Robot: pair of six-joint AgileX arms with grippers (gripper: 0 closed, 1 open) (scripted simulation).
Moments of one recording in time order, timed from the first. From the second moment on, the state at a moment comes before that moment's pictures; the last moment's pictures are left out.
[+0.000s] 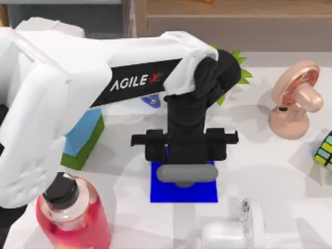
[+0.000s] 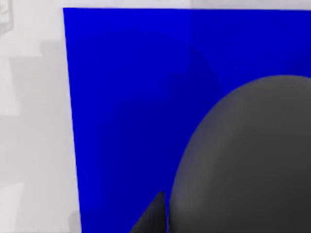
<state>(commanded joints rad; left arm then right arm) -0.79 2.24 1.73 -1.08 0.03 -3.91 0.00 0.00 0.00 0.00 0.00 0.00</state>
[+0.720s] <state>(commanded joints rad) -0.79 2.24 1.73 -1.08 0.03 -3.91 0.00 0.00 0.00 0.00 0.00 0.00</state>
